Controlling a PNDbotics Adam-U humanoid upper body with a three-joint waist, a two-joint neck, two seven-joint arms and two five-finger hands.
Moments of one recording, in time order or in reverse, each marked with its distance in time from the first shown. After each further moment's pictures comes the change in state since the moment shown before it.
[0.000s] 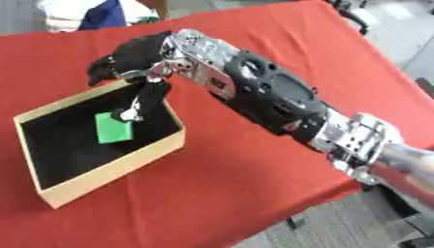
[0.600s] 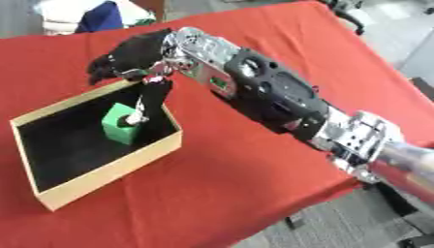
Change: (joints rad) left arm 0.008 0.000 0.000 0.000 0.000 0.000 0.000; right arm 0.000 -0.047 -0.002 -0.021 0.036 -0.016 -0.006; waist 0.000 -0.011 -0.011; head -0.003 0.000
